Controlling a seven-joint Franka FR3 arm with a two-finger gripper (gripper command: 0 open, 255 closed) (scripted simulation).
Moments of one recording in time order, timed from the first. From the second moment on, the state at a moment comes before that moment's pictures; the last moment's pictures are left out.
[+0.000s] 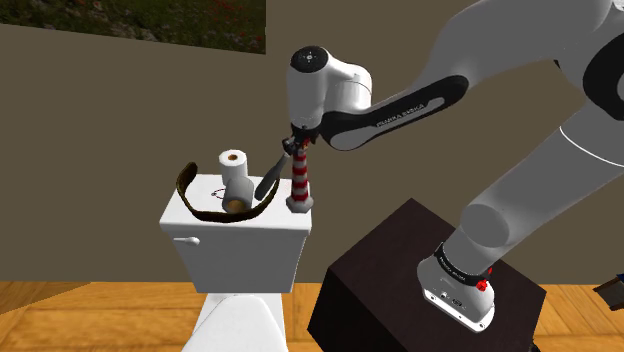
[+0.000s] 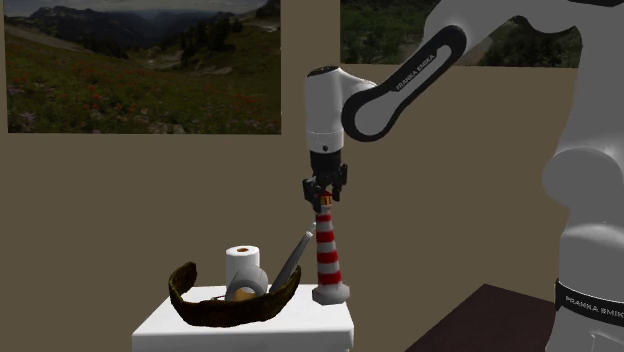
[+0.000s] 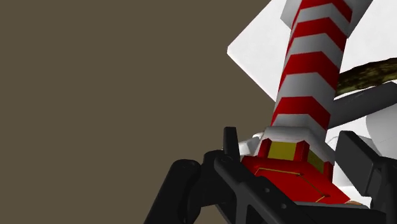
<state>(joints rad) -0.23 -0.10 0.67 -2.28 -0.51 2.27 0.75</state>
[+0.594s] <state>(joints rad) -0.22 -0.17 0.66 -2.23 -0.42 2.19 0.66</state>
